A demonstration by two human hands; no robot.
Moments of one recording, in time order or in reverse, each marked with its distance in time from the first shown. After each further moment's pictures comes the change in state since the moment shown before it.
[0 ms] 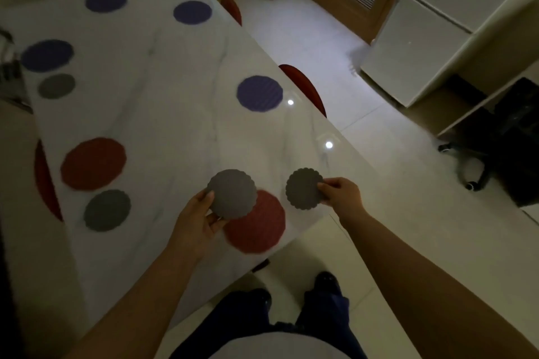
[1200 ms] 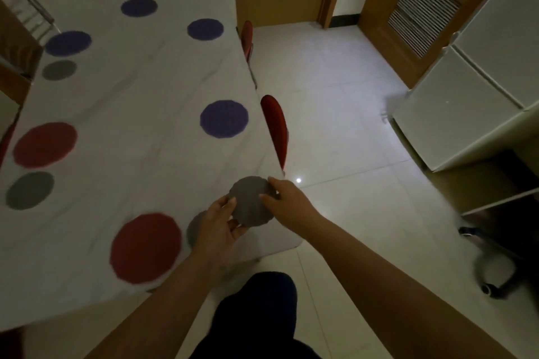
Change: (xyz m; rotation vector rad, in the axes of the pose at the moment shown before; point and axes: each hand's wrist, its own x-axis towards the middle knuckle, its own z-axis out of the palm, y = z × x) left_hand 0.049 -0.120 0.270 -0.201 0.230 0.154; right_hand 0.123 -0.088 -0.114 -0.603 -0.684 -0.590
